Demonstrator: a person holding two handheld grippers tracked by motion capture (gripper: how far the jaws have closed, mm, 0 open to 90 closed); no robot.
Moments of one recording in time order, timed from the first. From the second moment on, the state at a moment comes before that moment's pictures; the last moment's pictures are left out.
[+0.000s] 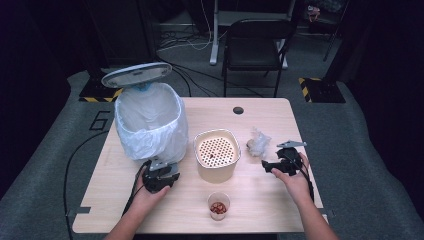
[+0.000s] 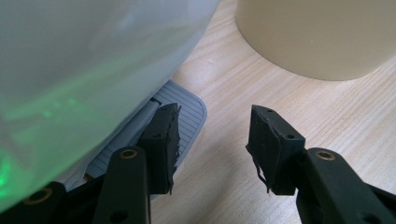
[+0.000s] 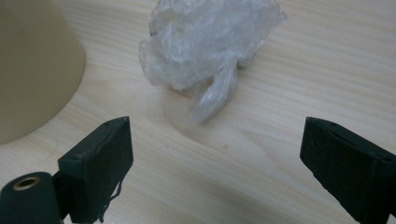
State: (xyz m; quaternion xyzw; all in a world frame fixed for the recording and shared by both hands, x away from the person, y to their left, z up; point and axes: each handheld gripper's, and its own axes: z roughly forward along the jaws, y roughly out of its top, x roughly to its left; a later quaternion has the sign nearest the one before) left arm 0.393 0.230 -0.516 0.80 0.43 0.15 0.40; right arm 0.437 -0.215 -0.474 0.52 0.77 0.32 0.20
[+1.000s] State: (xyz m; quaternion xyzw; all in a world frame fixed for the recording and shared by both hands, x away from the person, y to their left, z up) left arm 0.394 0.230 -0.516 0.80 0.43 0.15 0.40; right arm 0.492 -0.173 -0.438 0.48 0.79 0.34 0.19
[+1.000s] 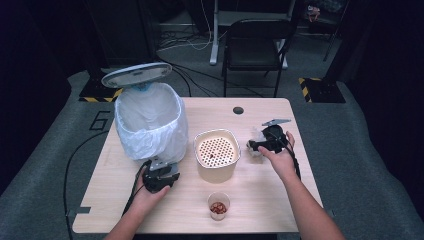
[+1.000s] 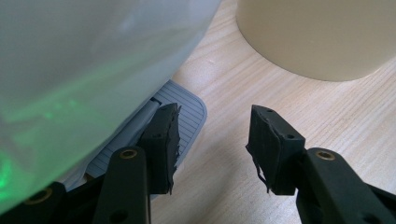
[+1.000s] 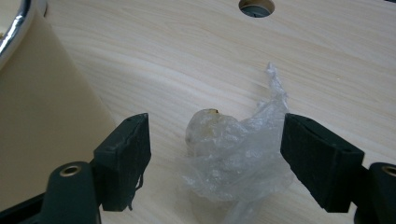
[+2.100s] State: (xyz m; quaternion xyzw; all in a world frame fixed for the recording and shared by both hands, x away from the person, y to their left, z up) left arm 0.393 0.231 -0.515 0.80 0.43 0.16 0.39; right arm 0.520 -0.182 -0.493 0.52 0.78 0.31 0.16
